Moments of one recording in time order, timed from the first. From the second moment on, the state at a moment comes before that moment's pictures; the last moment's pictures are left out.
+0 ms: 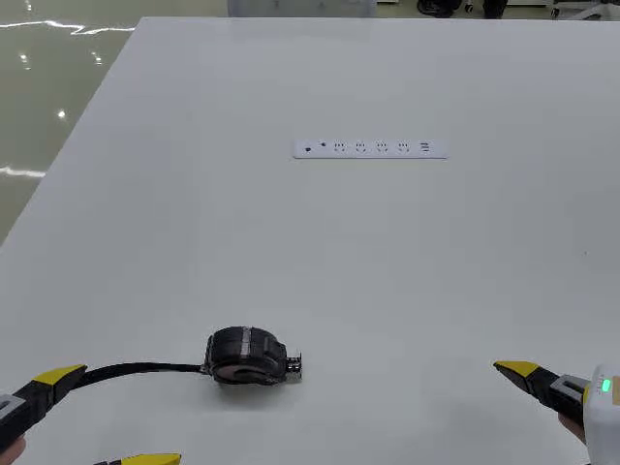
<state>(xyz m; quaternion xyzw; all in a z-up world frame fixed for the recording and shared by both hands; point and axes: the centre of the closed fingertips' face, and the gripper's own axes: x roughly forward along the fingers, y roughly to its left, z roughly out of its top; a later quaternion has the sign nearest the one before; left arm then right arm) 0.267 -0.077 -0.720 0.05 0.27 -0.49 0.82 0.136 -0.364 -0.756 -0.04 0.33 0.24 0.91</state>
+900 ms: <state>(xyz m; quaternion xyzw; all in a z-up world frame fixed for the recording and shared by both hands) 0.271 -0.075 -0.721 0.05 0.28 -0.50 0.82 0.136 -0.367 -0.758 -0.04 0.34 0.24 0.91</state>
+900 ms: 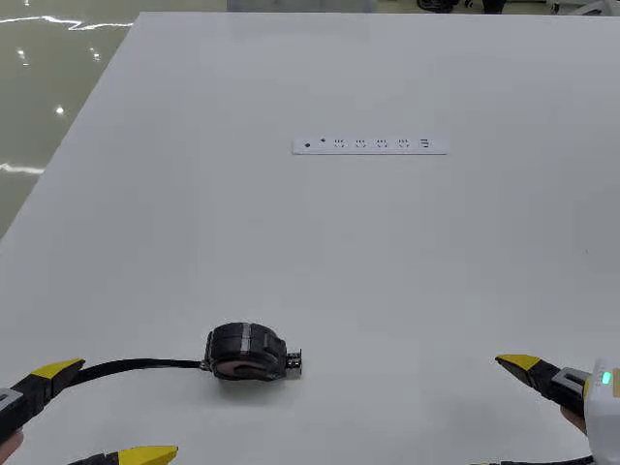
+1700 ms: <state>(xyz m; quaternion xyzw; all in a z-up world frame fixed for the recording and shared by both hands) 0.275 -0.093 -0.726 0.09 0.28 -0.55 0.78 0.144 -0.356 -0.764 -0.06 0.34 0.28 0.90</state>
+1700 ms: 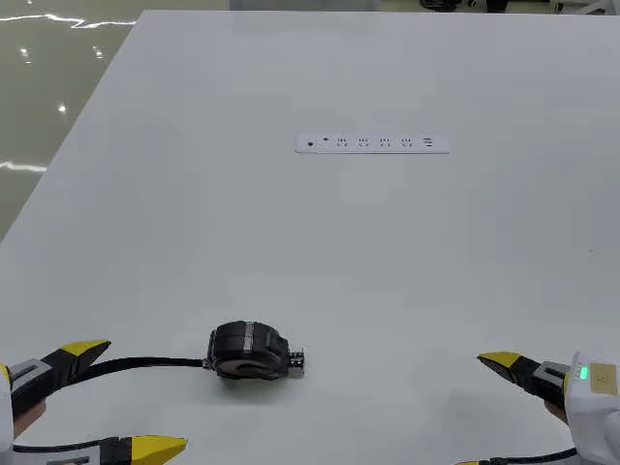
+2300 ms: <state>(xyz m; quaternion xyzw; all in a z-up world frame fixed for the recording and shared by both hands) 0.273 -0.107 -0.733 0.12 0.28 -0.58 0.75 0.149 -0.355 -0.767 -0.07 0.34 0.30 0.89</state>
